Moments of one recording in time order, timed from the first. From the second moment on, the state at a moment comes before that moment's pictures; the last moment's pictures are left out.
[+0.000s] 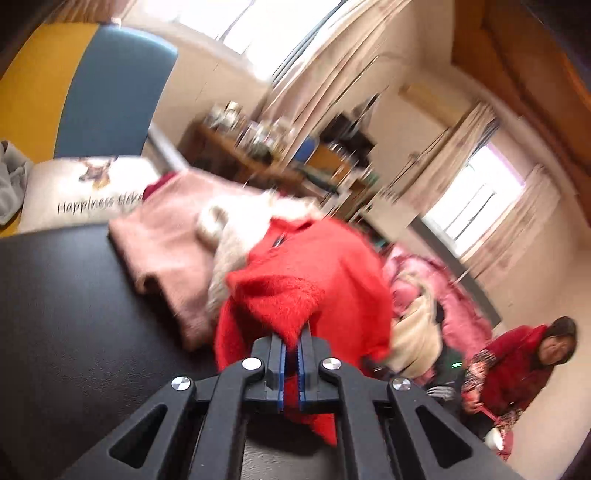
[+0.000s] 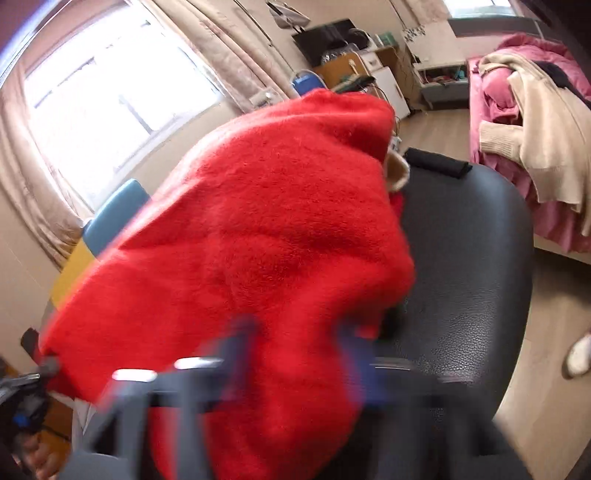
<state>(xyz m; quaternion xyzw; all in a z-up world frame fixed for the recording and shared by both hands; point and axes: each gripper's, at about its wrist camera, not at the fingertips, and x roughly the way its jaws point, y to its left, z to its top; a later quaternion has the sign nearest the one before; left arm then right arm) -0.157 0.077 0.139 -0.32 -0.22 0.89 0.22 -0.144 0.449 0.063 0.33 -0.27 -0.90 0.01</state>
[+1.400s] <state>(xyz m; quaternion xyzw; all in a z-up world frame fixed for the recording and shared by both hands) 0.239 -0.280 0.081 -0.35 -0.27 0.88 -0.18 -0.017 0.027 0.136 0.44 0.02 -0.71 0.54</state>
